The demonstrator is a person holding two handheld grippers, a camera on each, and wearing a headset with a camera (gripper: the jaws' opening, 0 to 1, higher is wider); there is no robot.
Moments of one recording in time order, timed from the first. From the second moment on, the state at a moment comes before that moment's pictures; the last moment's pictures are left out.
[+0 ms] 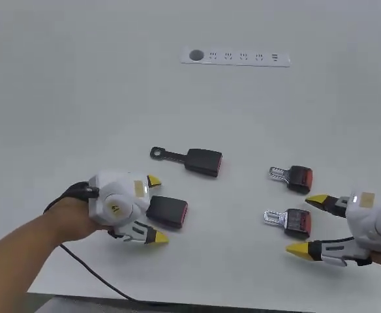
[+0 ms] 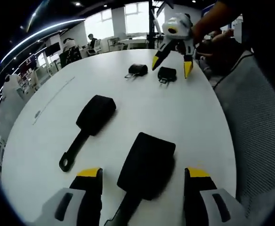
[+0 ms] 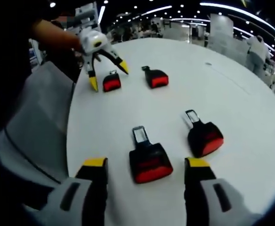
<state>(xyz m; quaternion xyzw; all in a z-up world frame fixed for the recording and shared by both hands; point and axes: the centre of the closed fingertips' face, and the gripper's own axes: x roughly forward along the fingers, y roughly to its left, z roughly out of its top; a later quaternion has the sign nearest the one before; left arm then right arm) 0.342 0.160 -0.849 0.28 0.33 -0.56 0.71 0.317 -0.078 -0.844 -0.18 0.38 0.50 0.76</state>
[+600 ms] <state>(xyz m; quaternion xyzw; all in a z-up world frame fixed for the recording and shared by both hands) 0.348 0.159 -0.849 0.29 0.33 -0.59 0.67 0.326 -0.084 -0.851 -0.23 0.37 0.54 0.72</state>
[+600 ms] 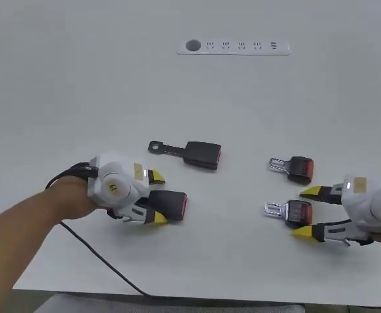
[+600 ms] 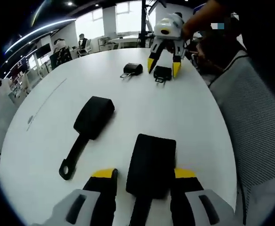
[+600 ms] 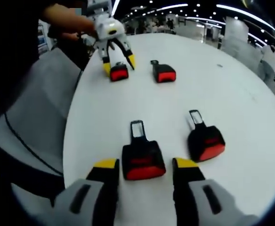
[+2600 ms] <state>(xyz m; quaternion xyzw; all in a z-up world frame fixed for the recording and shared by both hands) 0.343 0.155 -0.853 0.33 0.35 -0.63 0.61 0.339 0.054 -0.854 -0.16 0.29 0.57 0.75</state>
